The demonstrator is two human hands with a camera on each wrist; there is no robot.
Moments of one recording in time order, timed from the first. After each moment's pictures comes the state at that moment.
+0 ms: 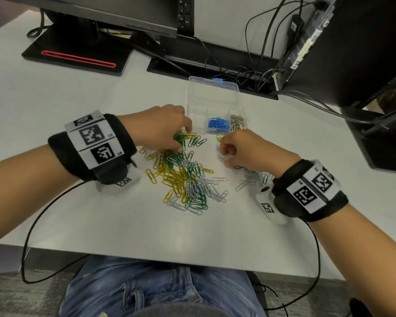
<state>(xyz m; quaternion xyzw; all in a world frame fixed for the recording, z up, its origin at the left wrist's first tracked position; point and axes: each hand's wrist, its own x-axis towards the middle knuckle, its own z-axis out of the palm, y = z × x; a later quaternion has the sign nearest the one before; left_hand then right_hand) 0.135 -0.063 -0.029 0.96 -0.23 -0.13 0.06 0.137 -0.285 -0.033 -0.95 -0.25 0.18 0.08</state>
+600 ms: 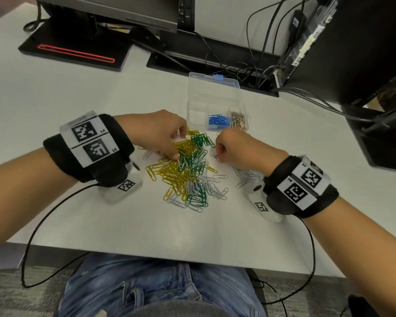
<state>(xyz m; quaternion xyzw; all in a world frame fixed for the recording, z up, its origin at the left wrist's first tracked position) 0.131 -0.058 -0.036 0.94 -0.17 -0.23 0.17 0.136 -0.265 -0.043 -0.95 -0.25 0.18 0.05</state>
